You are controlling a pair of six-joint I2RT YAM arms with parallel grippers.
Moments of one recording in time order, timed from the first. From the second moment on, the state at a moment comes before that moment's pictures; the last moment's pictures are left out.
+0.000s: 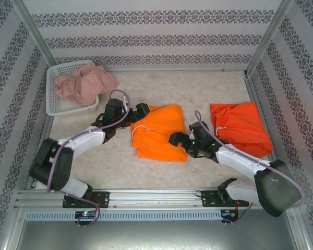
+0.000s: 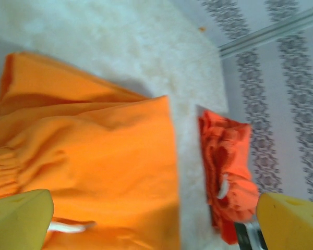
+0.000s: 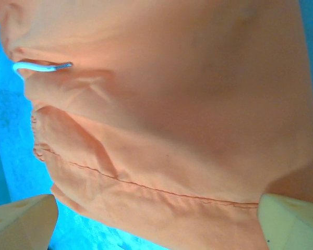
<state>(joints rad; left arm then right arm) -0.42 1.45 0.81 0.20 0.33 -0.90 0.51 1.19 0.53 -0.20 -0.33 0.95</state>
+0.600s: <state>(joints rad) -0.55 1.48 0.54 0.28 0.27 -0.90 0.38 1.11 0.72 -0.52 -0.16 0.57</state>
